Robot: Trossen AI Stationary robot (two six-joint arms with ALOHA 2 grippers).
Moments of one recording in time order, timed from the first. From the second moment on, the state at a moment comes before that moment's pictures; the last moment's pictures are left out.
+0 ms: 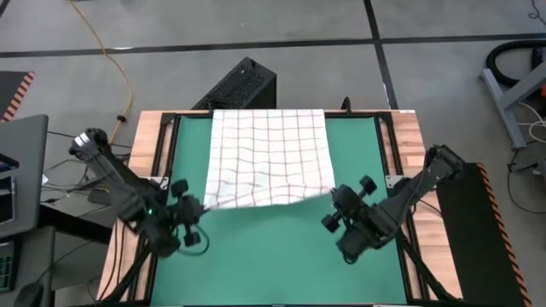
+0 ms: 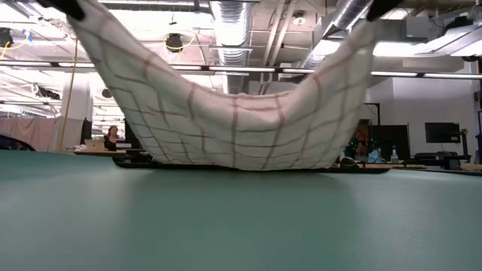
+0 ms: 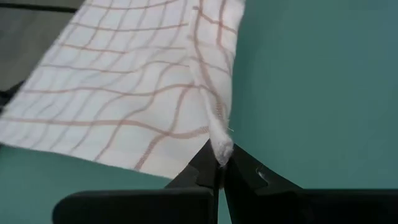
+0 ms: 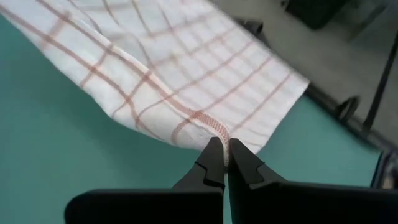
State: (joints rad) left arm -0.81 1.19 1.07 -1.03 -0.76 -0.89; right arm 0.67 1.58 1.48 -1.57 0.92 1.44
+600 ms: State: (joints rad) left arm -1.01 1.36 1.20 -0.84 -0.55 -0.81; right arm 1.02 1.58 1.52 -1.36 1.01 1.44
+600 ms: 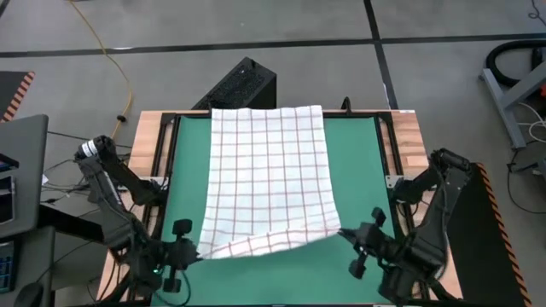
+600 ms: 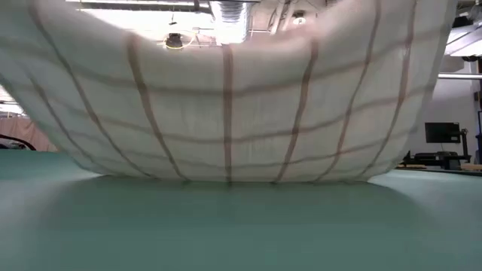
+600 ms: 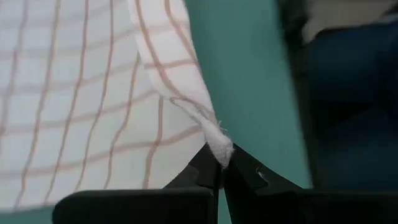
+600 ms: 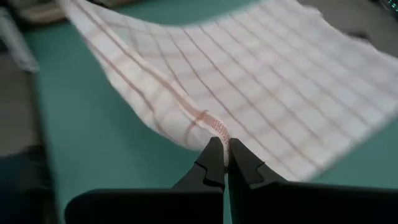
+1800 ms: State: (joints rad) left arm -0.81 1.23 1.02 -1.56 -1.15 -1.06; right arm 0.28 1.57 1.51 -1.57 1.13 0.97
